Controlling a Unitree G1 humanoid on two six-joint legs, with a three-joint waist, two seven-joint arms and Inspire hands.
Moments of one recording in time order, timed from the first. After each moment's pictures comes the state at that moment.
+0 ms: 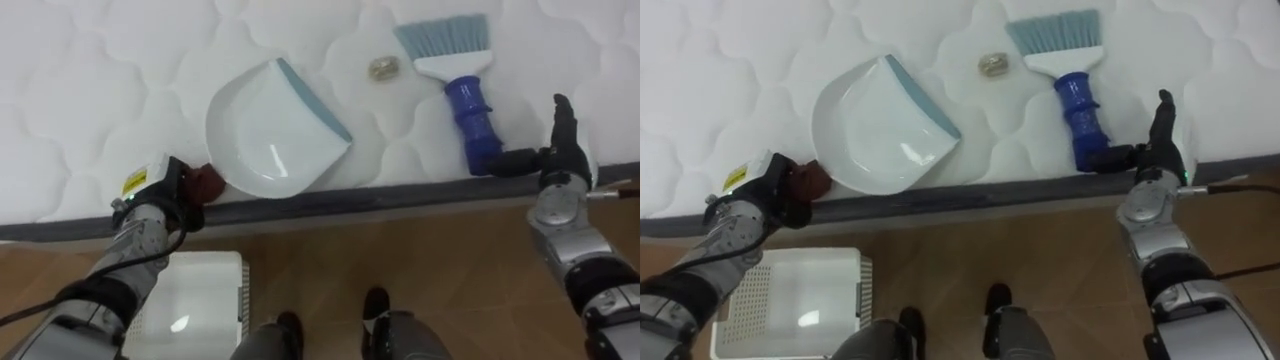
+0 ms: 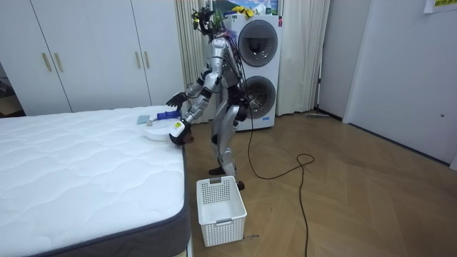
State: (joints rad) left arm -0.56 0.38 -0.34 1.16 0.47 -0.03 0.29; right arm -0.60 -0.43 0.21 1.10 0.05 -0.12 -0.45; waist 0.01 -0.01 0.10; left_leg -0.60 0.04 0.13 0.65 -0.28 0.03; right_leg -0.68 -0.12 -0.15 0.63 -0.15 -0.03
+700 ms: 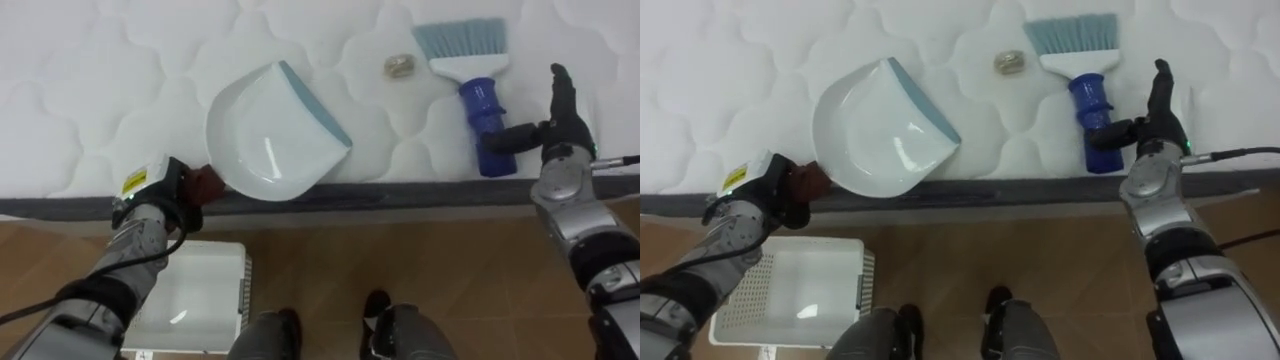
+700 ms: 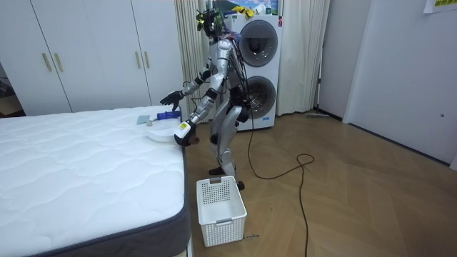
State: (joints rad) left arm -0.56 0.38 -0.34 1.15 0.47 -0.03 0.29; right arm -0.67 -0.45 0.21 1.09 -0.01 -0.10 -0.42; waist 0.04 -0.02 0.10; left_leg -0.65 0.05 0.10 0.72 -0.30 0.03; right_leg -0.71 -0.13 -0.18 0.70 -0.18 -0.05
